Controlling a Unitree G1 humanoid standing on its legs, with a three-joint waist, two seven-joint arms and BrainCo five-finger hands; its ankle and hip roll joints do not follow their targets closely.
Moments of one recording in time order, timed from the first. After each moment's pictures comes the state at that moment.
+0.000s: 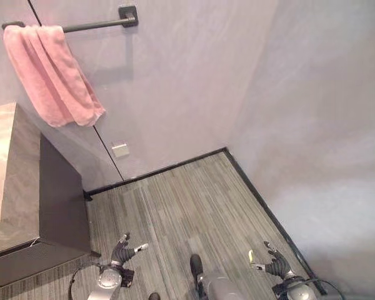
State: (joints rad) left arm -0.02 0.30 -0.26 0.90 -0.22 -0.21 0.15; right arm 0.08 -0.45 0.29 0.72 -0.01 -0.18 -0.15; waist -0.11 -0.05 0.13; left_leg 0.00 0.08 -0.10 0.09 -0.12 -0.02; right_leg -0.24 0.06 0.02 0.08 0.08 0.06
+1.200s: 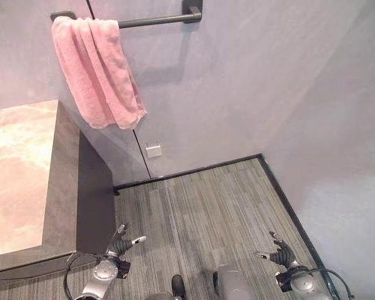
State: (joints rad) left arm -0.04 0.36 -0.28 0.84 -0.18 -0.20 0.15; right arm 0.09 -0.43 0.23 0.75 -0.01 -0.18 -0.15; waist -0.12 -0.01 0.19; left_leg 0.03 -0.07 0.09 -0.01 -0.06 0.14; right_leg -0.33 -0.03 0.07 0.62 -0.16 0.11
